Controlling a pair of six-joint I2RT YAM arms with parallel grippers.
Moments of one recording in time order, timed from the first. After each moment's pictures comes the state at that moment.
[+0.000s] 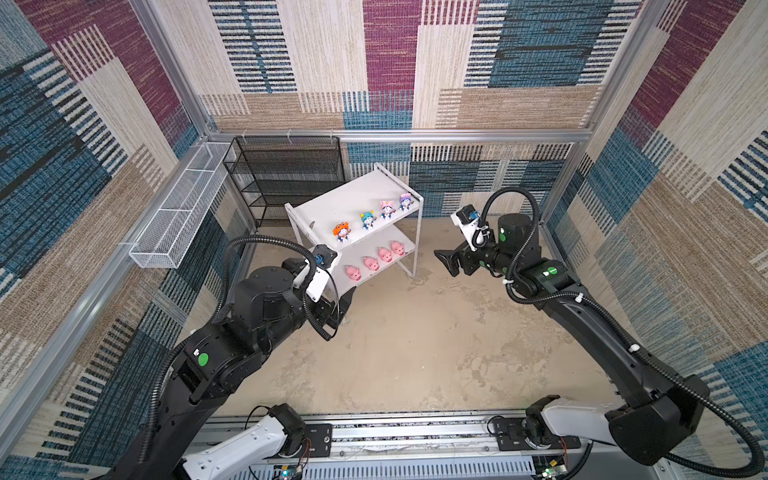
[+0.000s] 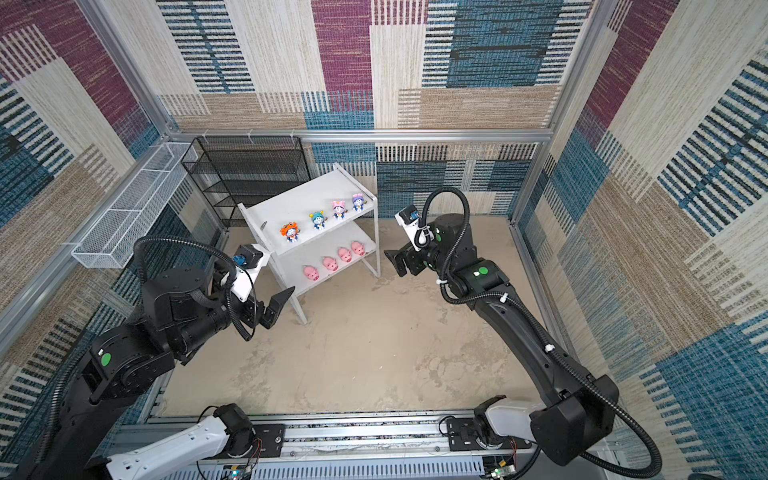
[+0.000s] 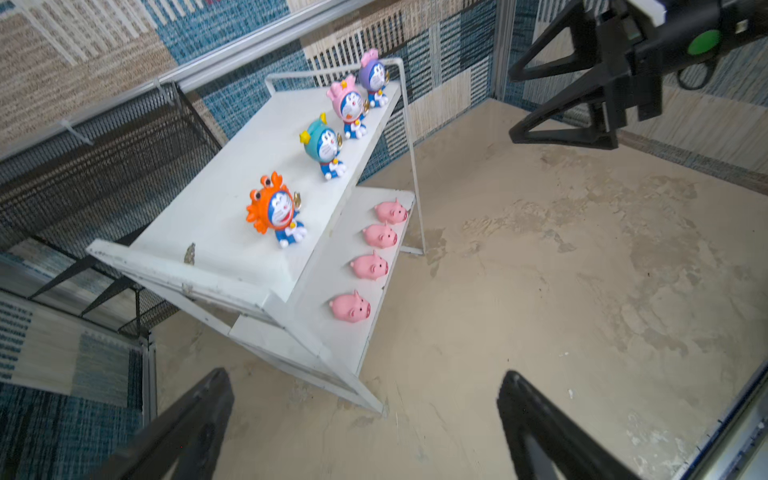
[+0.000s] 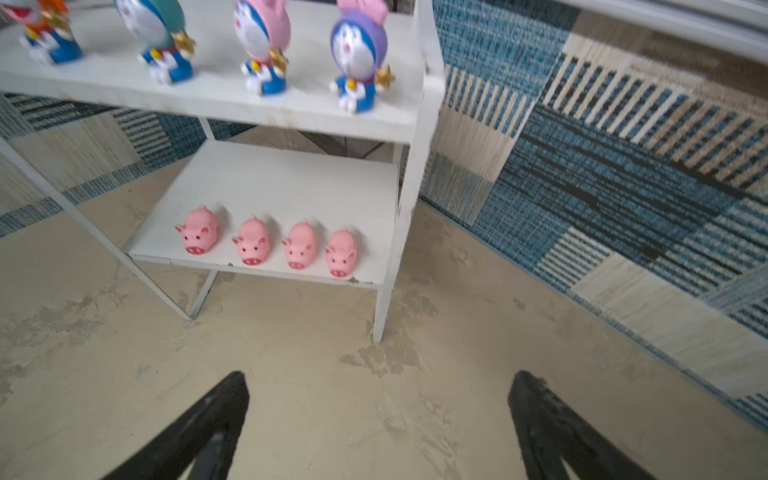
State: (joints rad) left arm -0.70 0.85 1.34 -0.91 -0.24 0.14; right arm 0.42 1.25 1.20 -0.38 -0.18 -0.18
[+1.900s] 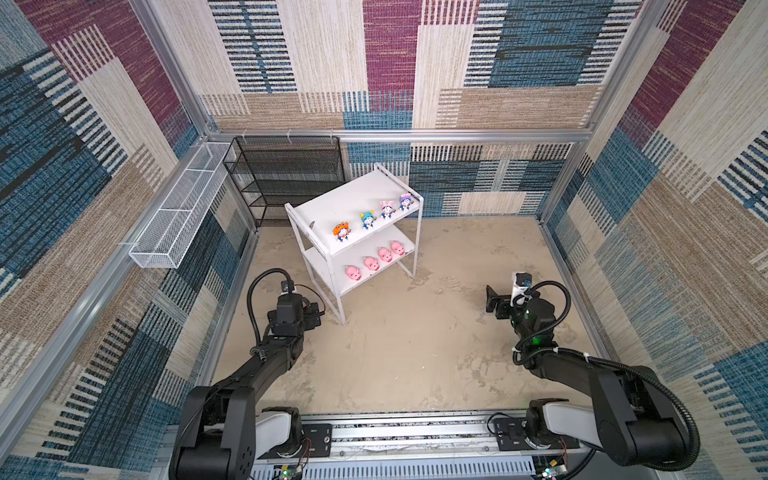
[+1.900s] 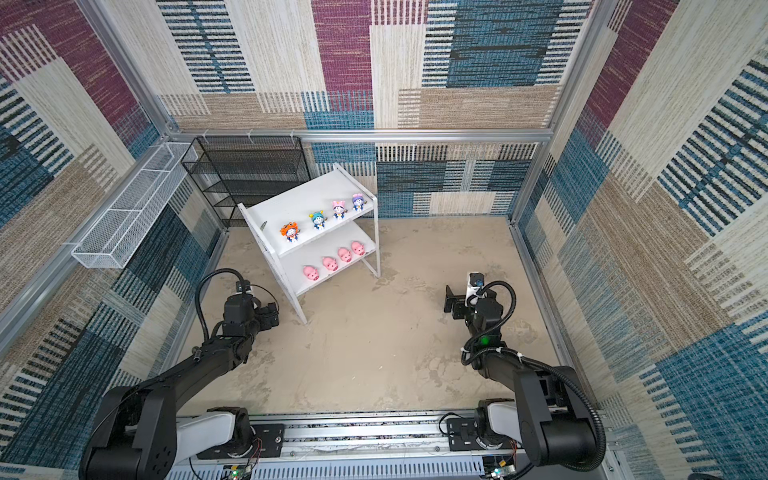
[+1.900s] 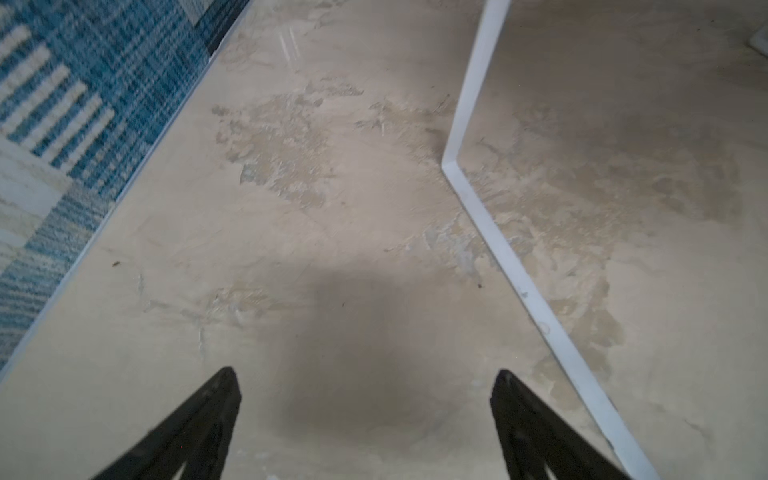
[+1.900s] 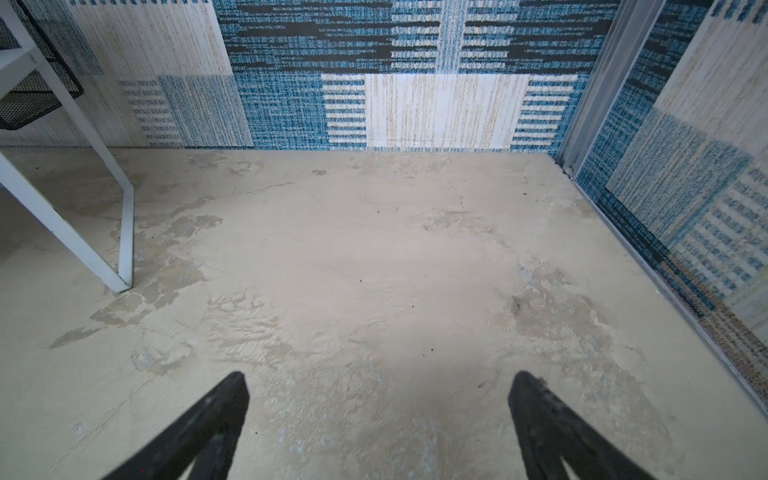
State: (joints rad) left arm -0.08 1.23 0.42 0.18 -0.29 -0.12; right arm 0.05 1.25 0.23 0.79 0.01 0.02
